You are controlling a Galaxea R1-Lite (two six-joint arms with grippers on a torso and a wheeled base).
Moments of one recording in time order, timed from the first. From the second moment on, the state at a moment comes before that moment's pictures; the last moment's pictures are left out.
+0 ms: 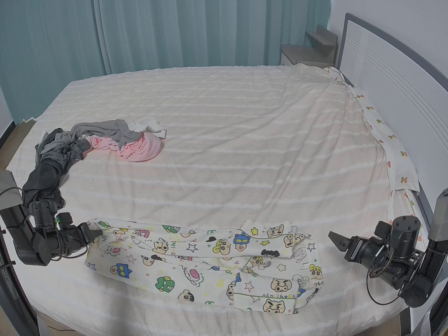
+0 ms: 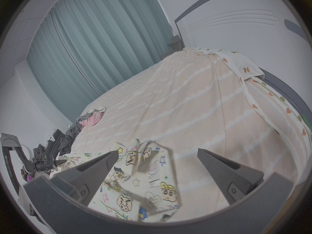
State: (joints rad) left arm 0.36 2.13 -0.46 -1.01 -0.56 -0.33; right arm 0.36 1.97 -0.02 -1.55 -0.16 0.51
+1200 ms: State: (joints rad) left arm 0.53 2.01 -0.46 -1.00 -0.65 -0.49; right arm 0.35 1.94 -0.02 -1.55 -0.16 0.52
